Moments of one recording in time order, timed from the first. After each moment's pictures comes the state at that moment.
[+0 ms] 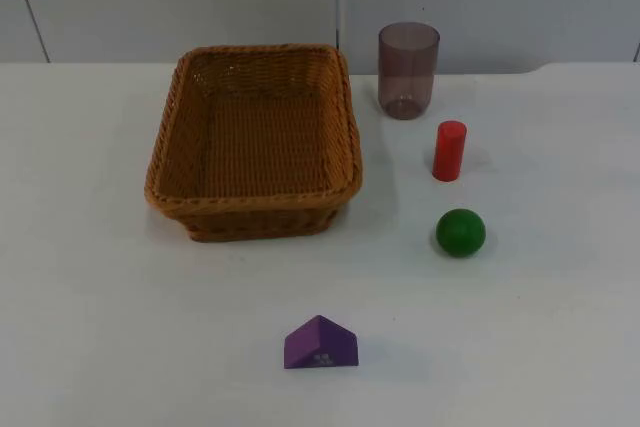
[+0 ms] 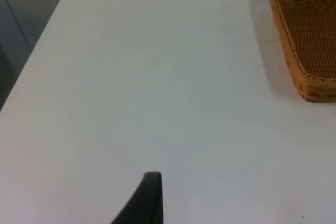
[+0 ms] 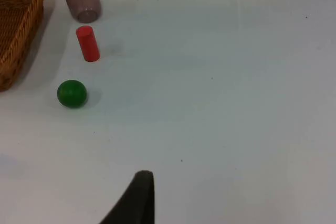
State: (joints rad) right arm 0.00 0.00 -0.52 0.01 1.08 -0.01; left arm 0.07 0.00 -0.50 0.00 1.09 -0.03
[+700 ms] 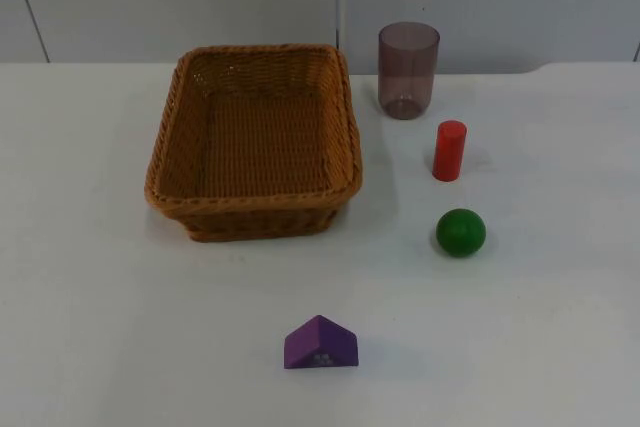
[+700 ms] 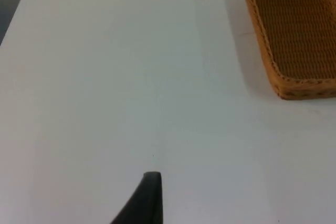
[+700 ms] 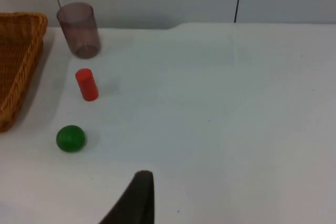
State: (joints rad) right arm 0.00 0.39 -0.71 0.00 0.92 -0.01; left arm 0.07 0.31 -0.61 -0.08 1.00 0.03
